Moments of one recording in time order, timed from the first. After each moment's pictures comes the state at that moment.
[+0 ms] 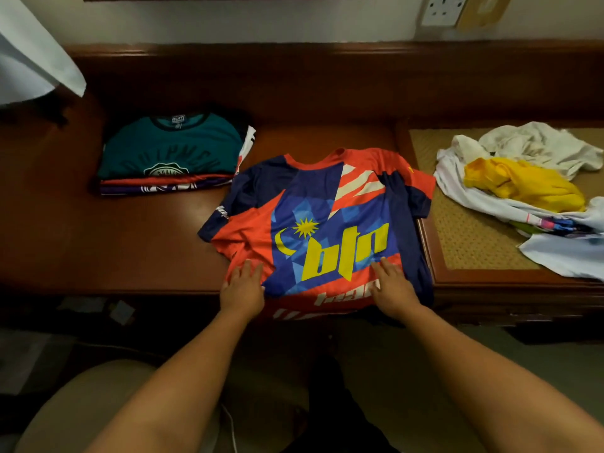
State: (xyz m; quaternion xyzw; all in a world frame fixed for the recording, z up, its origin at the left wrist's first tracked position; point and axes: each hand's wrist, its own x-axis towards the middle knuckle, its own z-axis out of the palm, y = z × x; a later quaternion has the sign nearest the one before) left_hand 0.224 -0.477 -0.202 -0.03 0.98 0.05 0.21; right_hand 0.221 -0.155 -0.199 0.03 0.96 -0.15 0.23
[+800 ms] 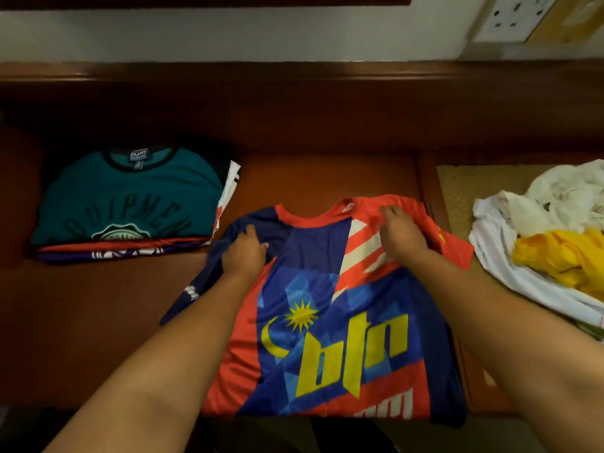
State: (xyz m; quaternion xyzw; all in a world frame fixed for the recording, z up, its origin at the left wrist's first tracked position) left_hand -0.055 -0.453 -0.189 -0.12 0.96 0.17 0.17; right_hand -0.085 -0.146 -0.183 0.00 0.98 -0.17 0.12
